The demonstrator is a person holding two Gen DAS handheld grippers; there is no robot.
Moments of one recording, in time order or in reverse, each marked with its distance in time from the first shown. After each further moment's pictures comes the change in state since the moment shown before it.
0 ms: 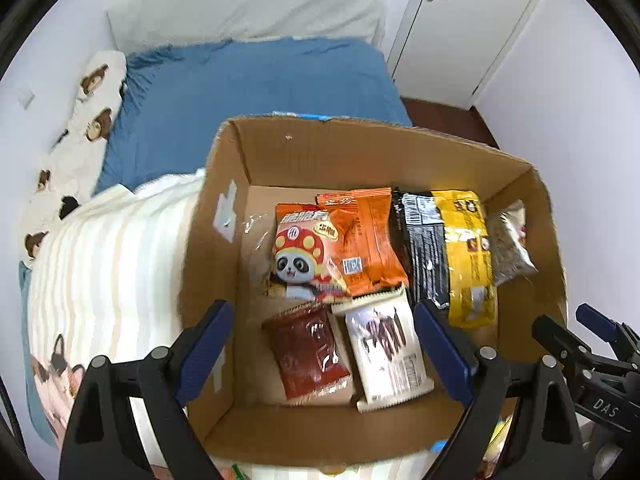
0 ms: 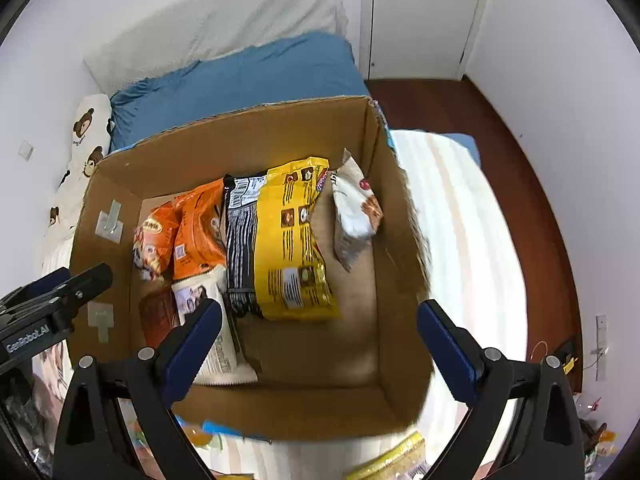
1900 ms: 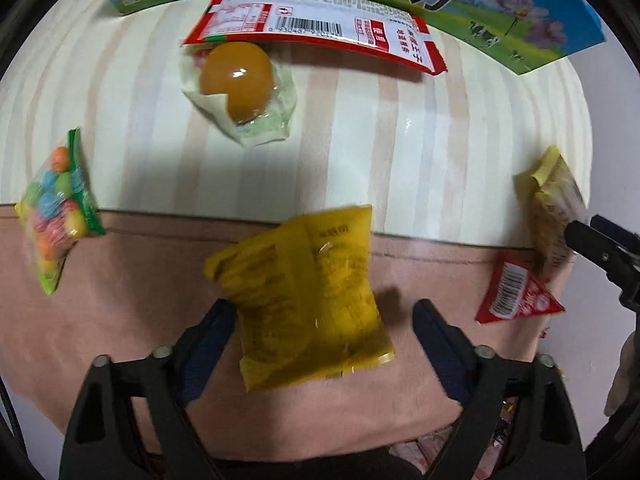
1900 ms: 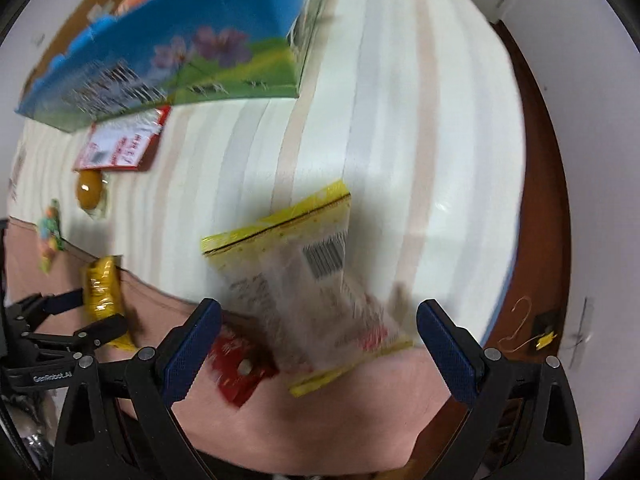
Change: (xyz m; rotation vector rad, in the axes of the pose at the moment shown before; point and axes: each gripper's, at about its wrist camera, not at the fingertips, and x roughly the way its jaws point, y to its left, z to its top) left arm 0.083 -0.058 -0.258 -0.038 0.435 -0.070; right arm 0.045 -0.095 -0.191 -0.217 0.333 0.013
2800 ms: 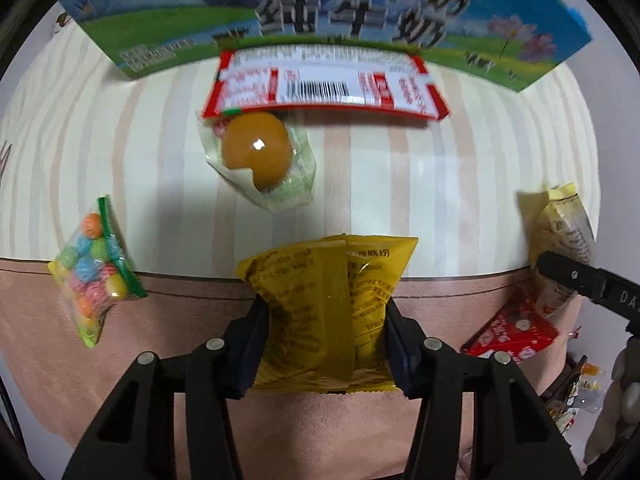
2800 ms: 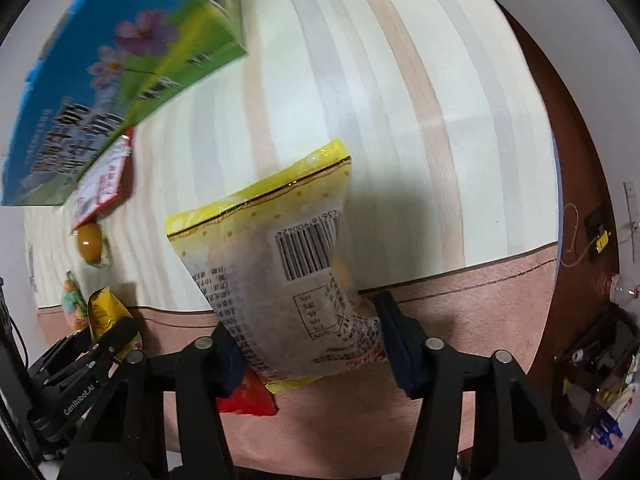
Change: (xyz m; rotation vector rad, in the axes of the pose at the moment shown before) left arm -0.031 -0.017 -0.004 0.075 -0.130 0.052; right arm 0.029 -0.013 -0.041 0.385 0.001 0.162
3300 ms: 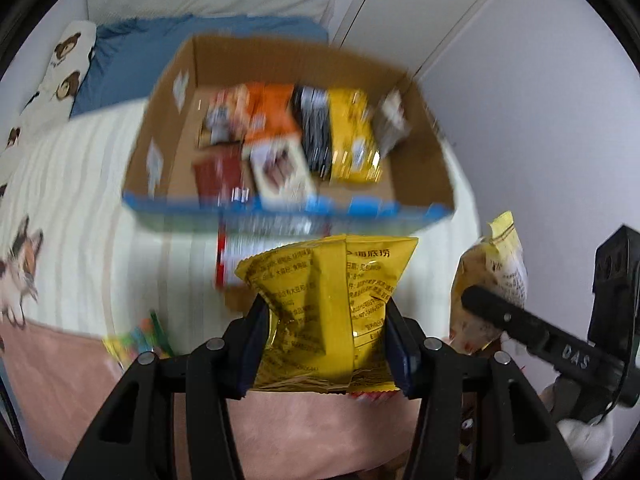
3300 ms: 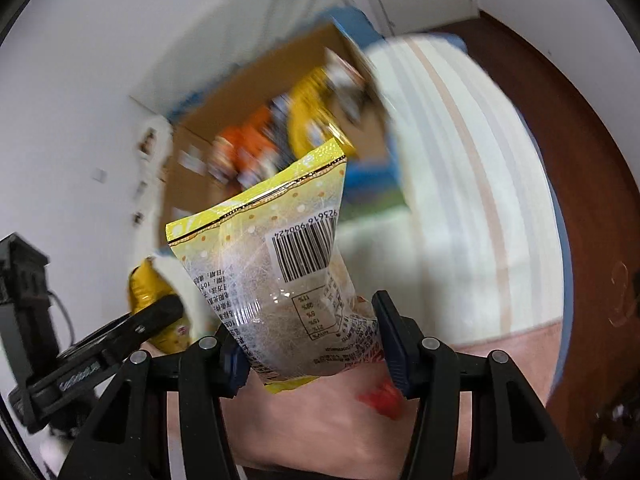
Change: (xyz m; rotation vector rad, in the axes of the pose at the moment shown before) left arm -0.175 0.011 0.070 -0.013 -0.246 -0.212; right arm -0.160 0.058 0.031 -0.080 -0.247 0.290
